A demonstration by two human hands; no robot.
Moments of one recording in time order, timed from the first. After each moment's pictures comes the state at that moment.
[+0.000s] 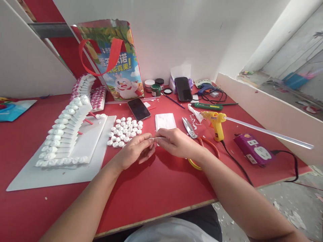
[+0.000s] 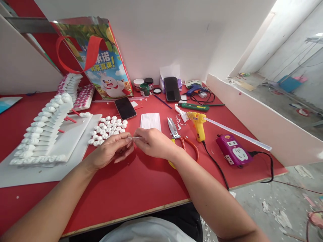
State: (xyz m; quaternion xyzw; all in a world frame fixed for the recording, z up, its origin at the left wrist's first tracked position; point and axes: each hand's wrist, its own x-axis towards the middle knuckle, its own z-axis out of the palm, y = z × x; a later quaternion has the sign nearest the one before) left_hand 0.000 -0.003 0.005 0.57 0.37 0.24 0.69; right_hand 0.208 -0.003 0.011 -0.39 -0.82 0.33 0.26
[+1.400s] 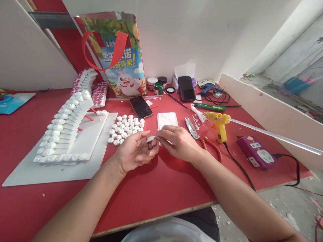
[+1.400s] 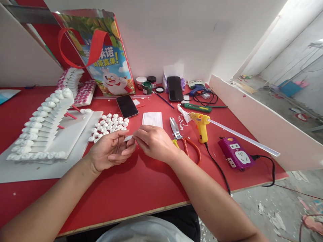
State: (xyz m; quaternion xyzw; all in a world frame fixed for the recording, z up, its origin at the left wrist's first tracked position) left_hand 0.001 0.006 0.006 0.24 0.31 0.20 0.90; right_hand 0.204 -0.001 0.003 -0.33 -0.88 0.12 0.31
